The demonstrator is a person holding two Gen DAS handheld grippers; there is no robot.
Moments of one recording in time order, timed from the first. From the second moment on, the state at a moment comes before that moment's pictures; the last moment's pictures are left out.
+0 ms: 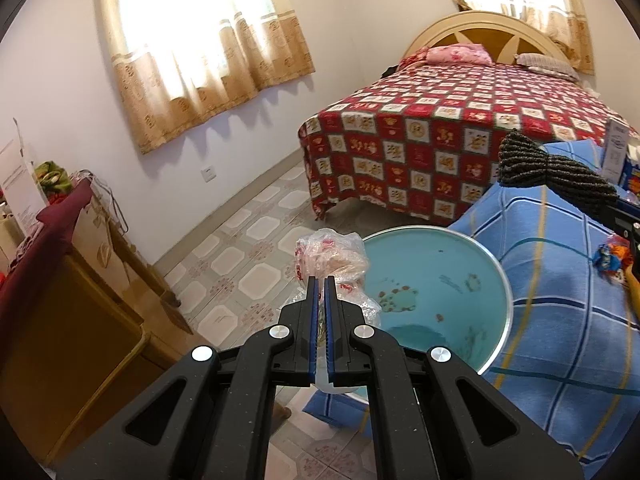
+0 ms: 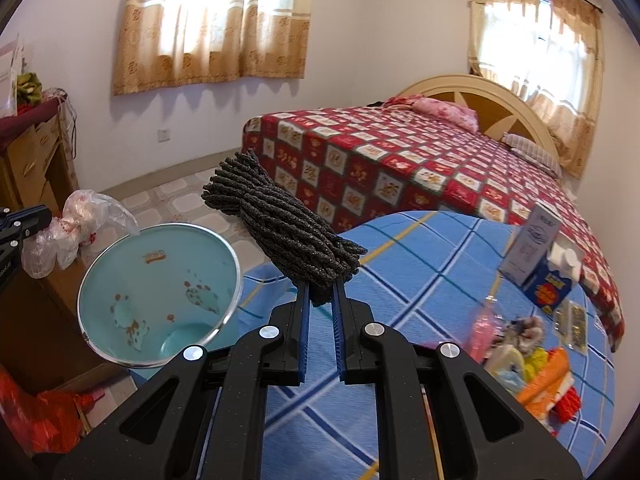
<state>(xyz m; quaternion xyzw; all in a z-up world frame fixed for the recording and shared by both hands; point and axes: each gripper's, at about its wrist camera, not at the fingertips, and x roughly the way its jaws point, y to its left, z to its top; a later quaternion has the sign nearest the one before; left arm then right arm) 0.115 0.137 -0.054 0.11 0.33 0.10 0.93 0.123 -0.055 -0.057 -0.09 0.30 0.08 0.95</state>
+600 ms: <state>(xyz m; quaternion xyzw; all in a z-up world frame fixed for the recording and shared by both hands) 0.122 0.145 -0.062 0.10 0.34 0.11 0.93 0.132 -0.009 -0.072 -0.12 0.31 0.12 0.93</state>
